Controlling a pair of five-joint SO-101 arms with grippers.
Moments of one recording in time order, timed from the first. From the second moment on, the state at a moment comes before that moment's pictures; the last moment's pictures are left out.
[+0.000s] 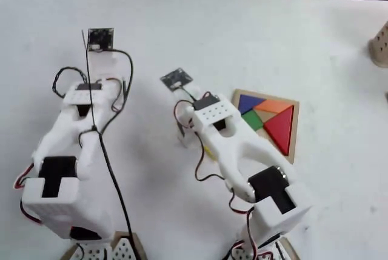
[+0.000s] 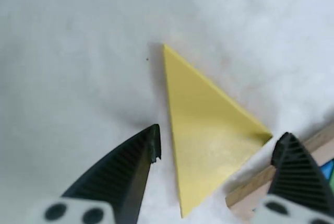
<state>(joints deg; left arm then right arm) -7.3 10.8 28.0 28.8 0.9 -30.4 8.8 25.5 55.5 10.5</state>
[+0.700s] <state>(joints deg) -7.3 10.8 28.0 28.8 0.8 -29.0 21.6 9.8 66.0 10.1</state>
